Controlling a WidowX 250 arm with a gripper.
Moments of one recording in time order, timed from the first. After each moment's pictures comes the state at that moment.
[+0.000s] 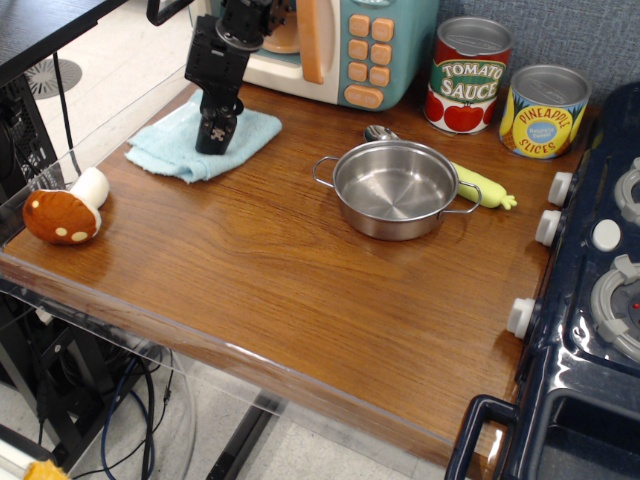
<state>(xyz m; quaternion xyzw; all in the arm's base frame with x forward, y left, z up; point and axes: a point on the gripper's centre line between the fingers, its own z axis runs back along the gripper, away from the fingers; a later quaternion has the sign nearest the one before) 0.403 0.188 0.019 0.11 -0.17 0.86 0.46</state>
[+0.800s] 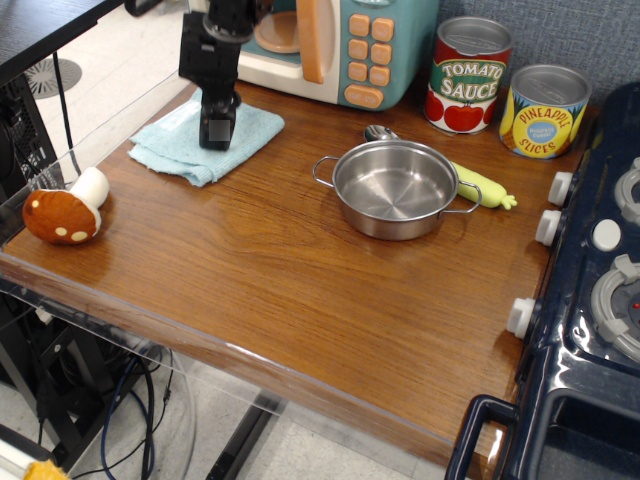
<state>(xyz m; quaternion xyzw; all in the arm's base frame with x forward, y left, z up) 0.399 0.180 0.044 0.06 -0.16 0.87 0.46</state>
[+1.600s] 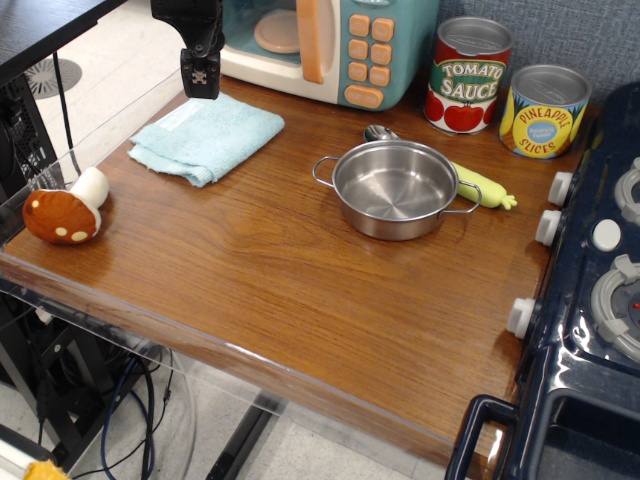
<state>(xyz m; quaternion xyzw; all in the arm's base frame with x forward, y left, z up) 0.384 0.173 0.095 -0.01 -0.20 0.86 0.47</state>
